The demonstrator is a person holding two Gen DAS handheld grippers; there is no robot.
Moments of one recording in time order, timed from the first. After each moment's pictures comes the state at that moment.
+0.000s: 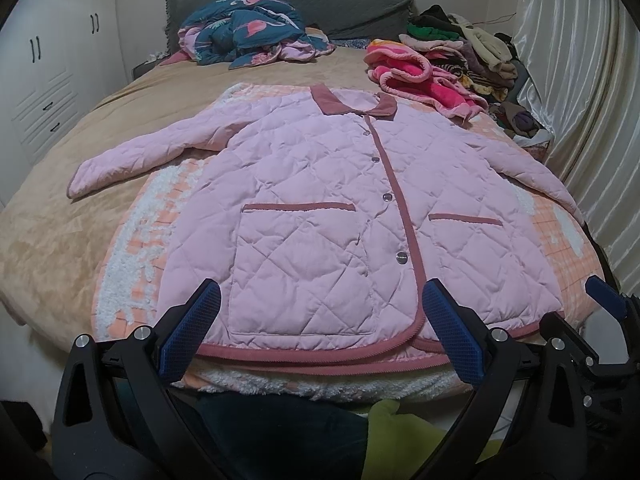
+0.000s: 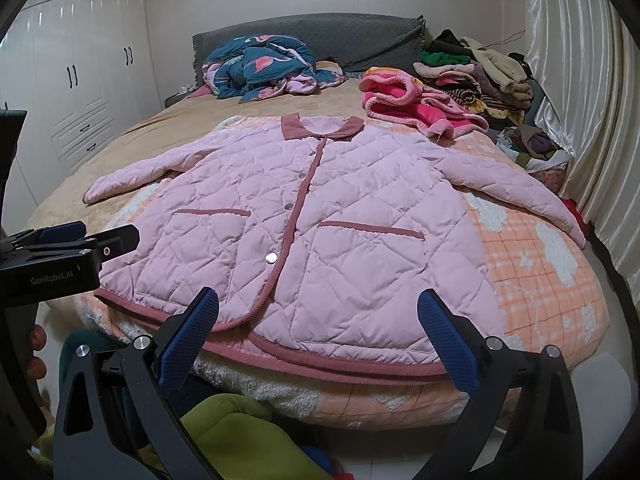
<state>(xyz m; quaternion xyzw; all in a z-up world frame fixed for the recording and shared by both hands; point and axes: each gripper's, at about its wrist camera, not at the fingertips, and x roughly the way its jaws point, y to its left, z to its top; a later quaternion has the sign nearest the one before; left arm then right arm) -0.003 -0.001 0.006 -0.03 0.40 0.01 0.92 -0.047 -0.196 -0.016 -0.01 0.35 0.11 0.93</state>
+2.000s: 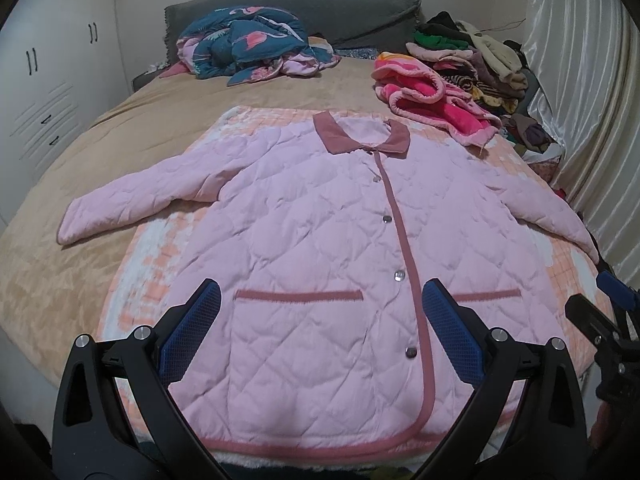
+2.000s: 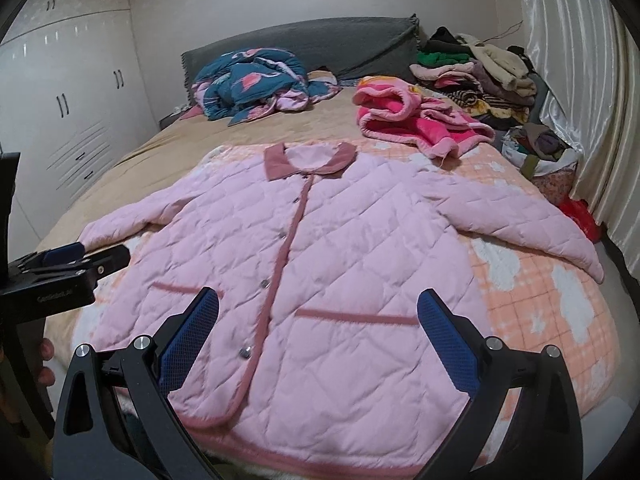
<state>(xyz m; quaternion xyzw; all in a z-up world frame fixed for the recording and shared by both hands) 0.102 0.004 0.039 -0.02 0.39 0.02 0.92 0.071 -0.224 0.019 0.03 0.35 0.12 0.93</state>
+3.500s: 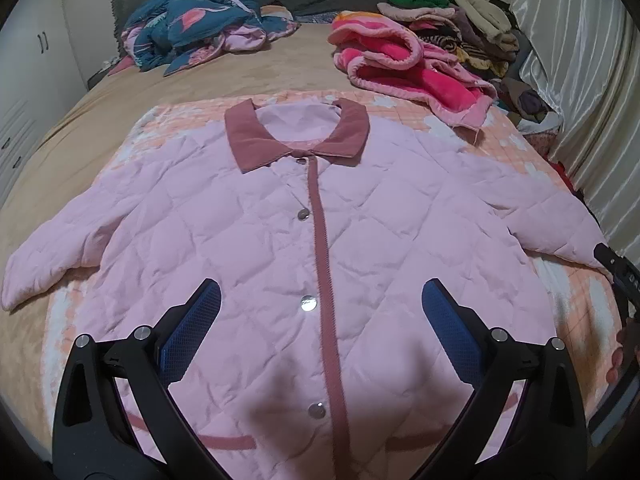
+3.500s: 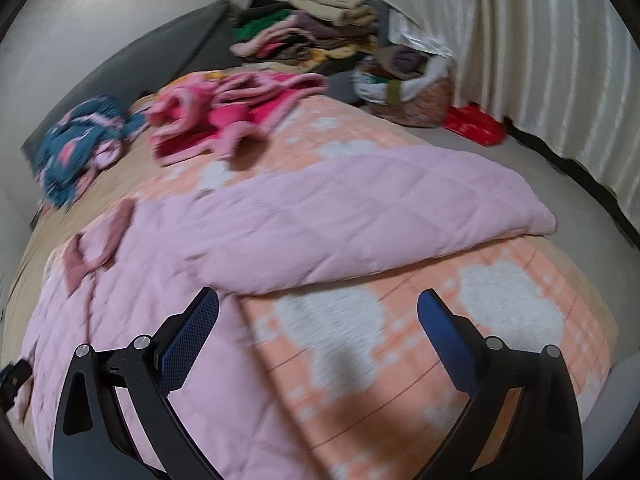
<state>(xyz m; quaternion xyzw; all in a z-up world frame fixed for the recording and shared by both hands) 0.281 -0.097 -0.013 0.01 0.45 -0.02 0.89 0.247 -0.449 -0.070 0.18 0.39 -0.13 0.89</state>
